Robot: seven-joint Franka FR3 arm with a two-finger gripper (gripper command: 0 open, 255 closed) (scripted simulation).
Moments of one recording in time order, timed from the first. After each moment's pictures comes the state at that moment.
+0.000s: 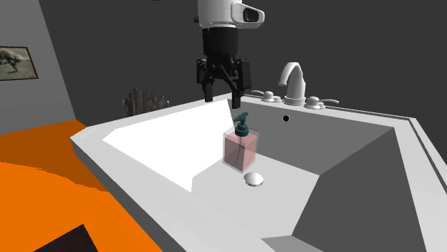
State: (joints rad) arm 0.05 -0.05 -0.04 -2.04 -0.01 2.00 0.11
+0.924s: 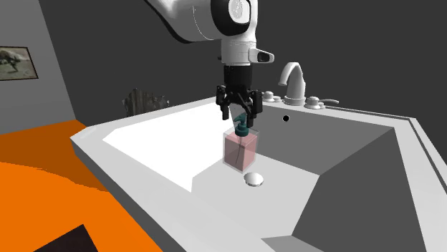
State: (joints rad) arm 0.06 0.26 -0.03 -1.82 0.00 2.09 0.13
